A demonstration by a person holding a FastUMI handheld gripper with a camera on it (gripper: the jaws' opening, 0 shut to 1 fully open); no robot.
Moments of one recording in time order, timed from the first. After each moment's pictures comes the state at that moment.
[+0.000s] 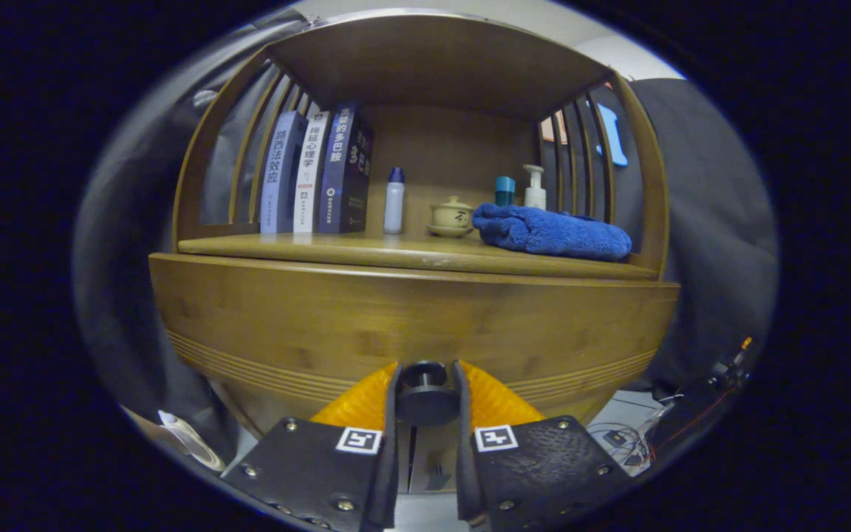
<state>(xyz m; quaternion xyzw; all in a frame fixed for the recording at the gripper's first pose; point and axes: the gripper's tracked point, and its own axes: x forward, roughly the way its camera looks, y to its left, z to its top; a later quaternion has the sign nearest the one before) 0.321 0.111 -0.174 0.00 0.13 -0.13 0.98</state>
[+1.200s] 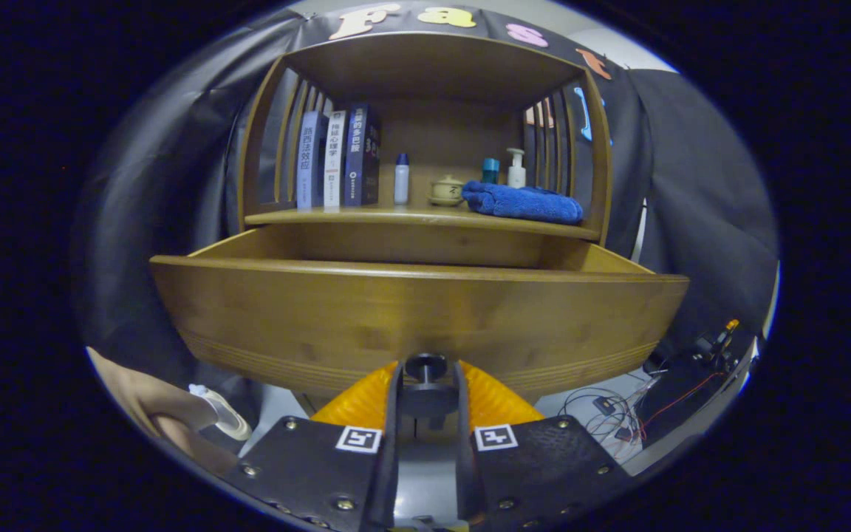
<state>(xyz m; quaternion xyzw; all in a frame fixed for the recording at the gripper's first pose) 0.189 0.135 -0.171 0.01 0.19 -0.11 0.98</state>
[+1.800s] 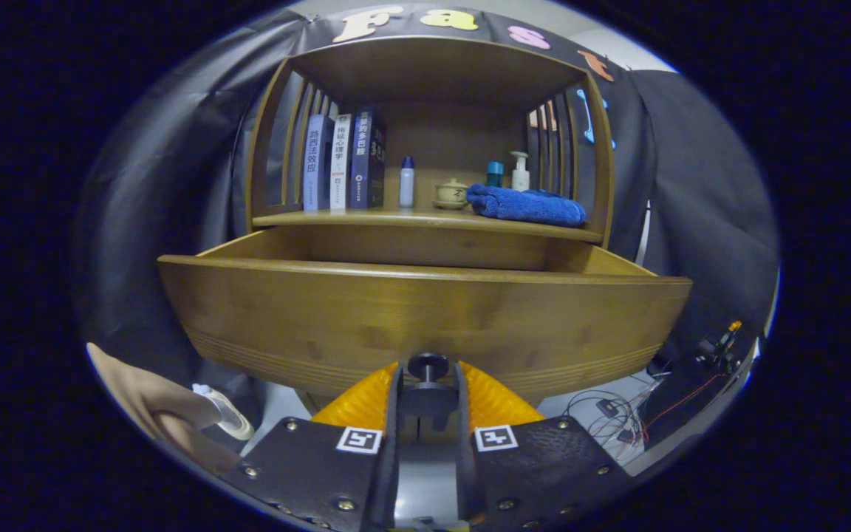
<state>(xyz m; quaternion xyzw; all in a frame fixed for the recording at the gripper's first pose) 0.189 0.137 -0.171 0.01 0.18 -0.11 0.98</state>
